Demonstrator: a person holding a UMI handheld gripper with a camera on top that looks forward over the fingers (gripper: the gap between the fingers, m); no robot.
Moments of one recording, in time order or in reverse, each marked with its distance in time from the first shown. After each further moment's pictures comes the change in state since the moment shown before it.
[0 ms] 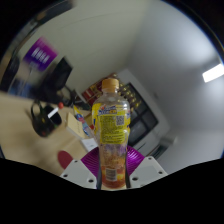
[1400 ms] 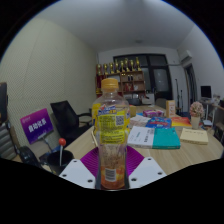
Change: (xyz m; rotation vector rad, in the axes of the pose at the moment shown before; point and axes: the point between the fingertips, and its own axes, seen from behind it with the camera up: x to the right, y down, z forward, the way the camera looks) arm -0.119 0.021 0.095 -0.132 -0.341 0.981
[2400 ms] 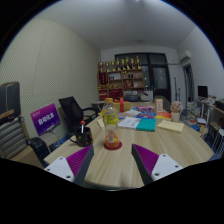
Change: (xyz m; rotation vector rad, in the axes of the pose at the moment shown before) arm 0.012 0.003 -0.250 -0.064 -0.010 -0.021
